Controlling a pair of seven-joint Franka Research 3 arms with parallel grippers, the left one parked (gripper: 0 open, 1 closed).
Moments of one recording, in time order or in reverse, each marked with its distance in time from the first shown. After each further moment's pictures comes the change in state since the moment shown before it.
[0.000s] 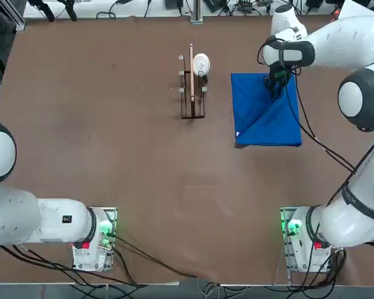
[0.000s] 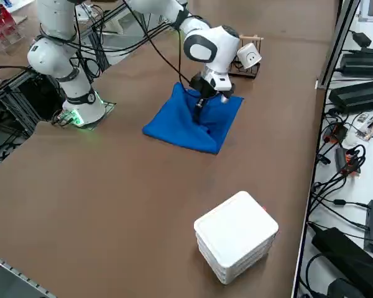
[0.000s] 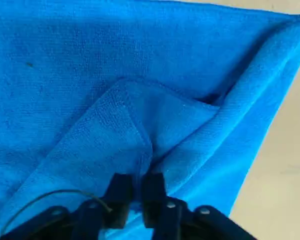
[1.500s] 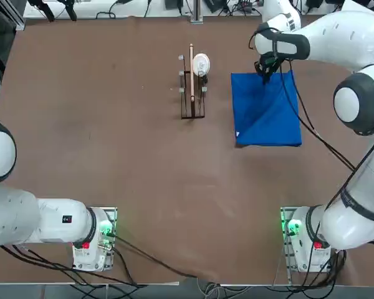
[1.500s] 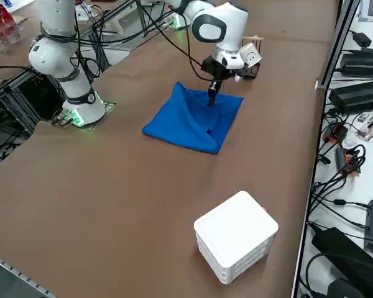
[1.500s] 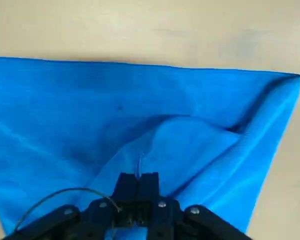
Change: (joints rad) arm 0.078 0.000 0.013 0.127 0.016 -0.015 0.068
